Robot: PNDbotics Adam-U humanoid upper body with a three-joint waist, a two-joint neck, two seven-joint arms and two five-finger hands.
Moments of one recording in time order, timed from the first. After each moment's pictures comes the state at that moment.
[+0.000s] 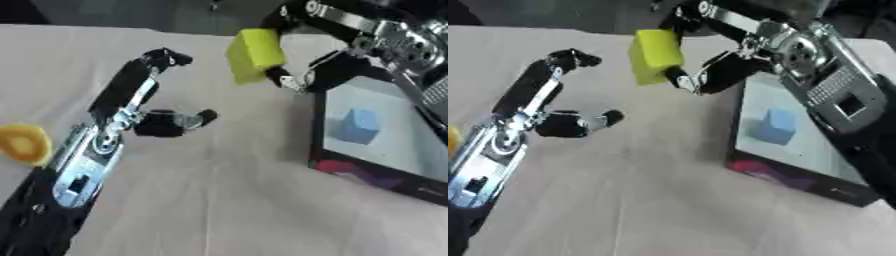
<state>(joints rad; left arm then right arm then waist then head) -0.61 0.28 -0.36 -1.59 -0.71 0.05 -0.07 -0.71 -0.71 0.36 -1.87 0.10 0.27 0.35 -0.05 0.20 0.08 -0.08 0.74</state>
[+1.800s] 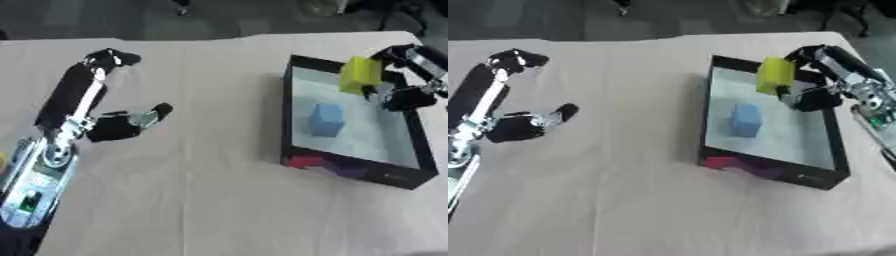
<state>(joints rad) -0.61 0.29 -0.33 -1.59 -0.70 0.06 -0.02 -0.30 -0.88 0.10 -1.65 0.25 0.22 0.13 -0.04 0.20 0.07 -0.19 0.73</state>
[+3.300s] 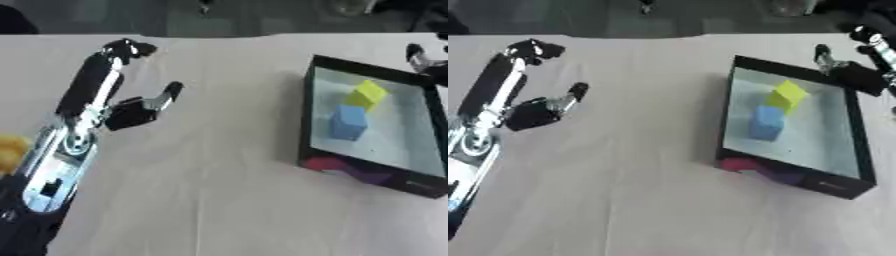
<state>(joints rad) -0.61 0.29 -0.29 -1.59 -0.67 0.10 0.04 -0.28 -0.83 0.01 -1.76 -0.10 0.24 -0.10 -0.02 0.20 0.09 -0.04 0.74</state>
